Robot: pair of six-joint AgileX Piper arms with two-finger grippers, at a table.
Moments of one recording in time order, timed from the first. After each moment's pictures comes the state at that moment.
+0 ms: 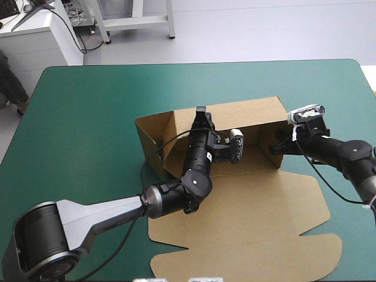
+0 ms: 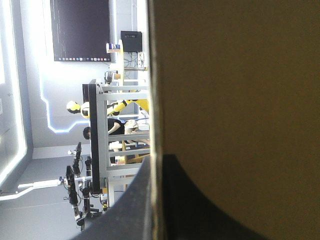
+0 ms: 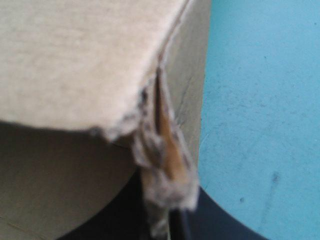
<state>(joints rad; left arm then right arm) -1.07 1.79 -1.25 1.67 0.81 -0.48 -0.08 1.35 -0.84 1.14 0.49 -1.30</state>
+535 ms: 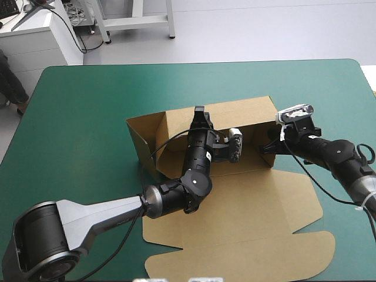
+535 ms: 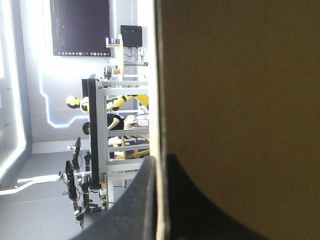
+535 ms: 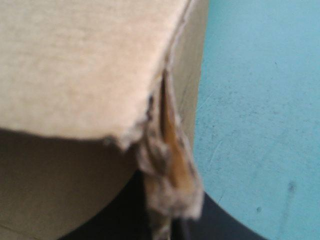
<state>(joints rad) -1.07 1.79 -1.25 1.66 0.83 -0.48 0.05 1.35 -0.84 1.03 0.37 -1.15</state>
